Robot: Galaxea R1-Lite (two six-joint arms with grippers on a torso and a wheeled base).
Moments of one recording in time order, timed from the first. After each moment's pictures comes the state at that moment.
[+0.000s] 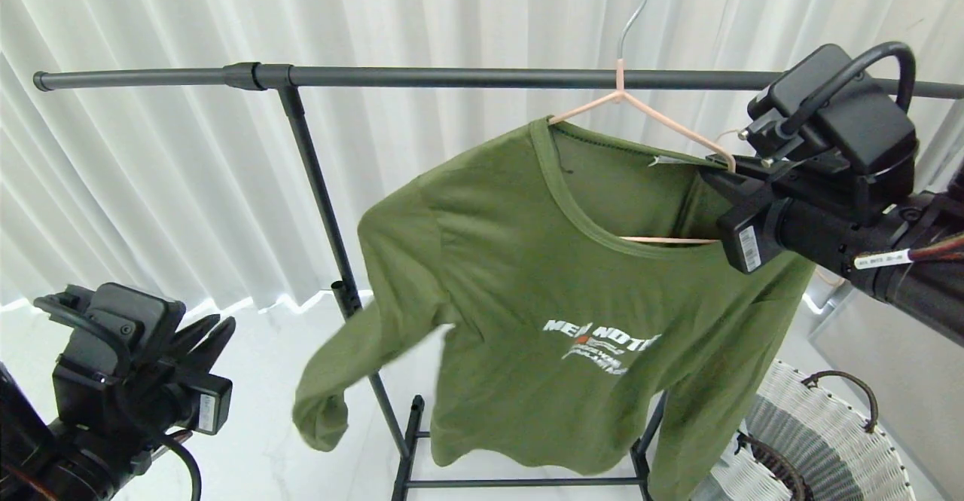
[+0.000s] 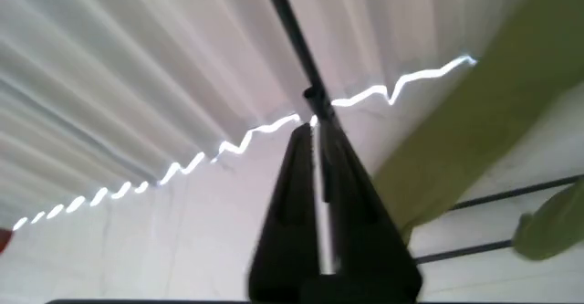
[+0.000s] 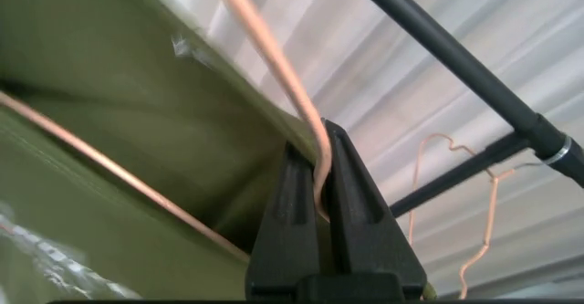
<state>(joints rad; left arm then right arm) -0.23 1.31 -0.11 -1.09 0.21 0.44 0.82 1.42 -0.91 -0.54 -0.43 -0.54</state>
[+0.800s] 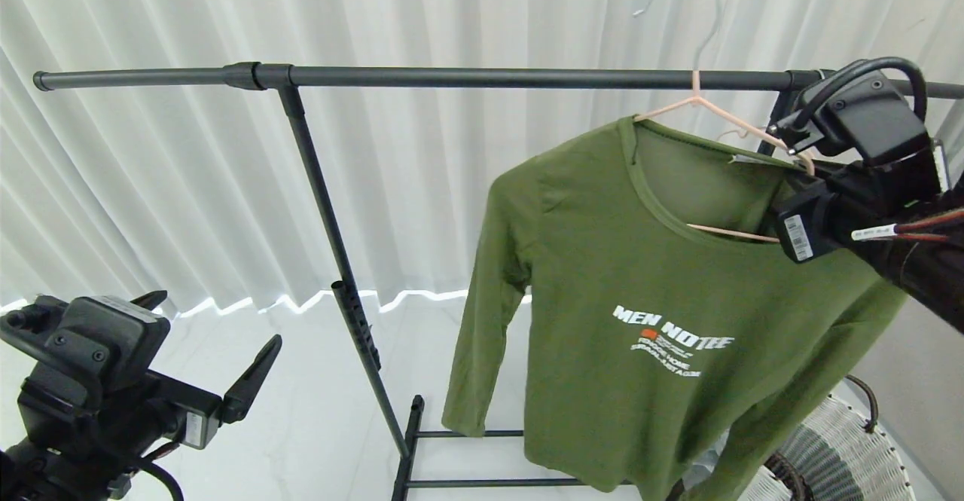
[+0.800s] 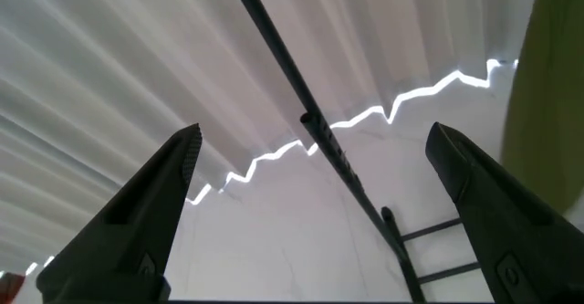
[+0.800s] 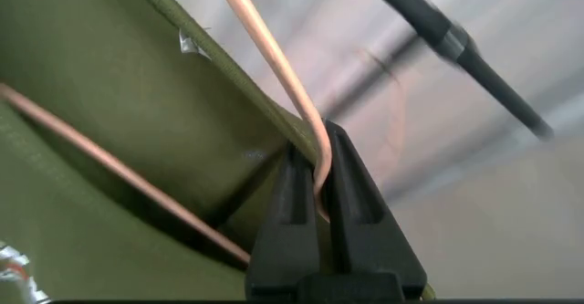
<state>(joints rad) -0.29 1.23 -0.09 -1.09 0.21 0.53 0.69 1.40 -0.88 -0.53 -0.73 -0.54</state>
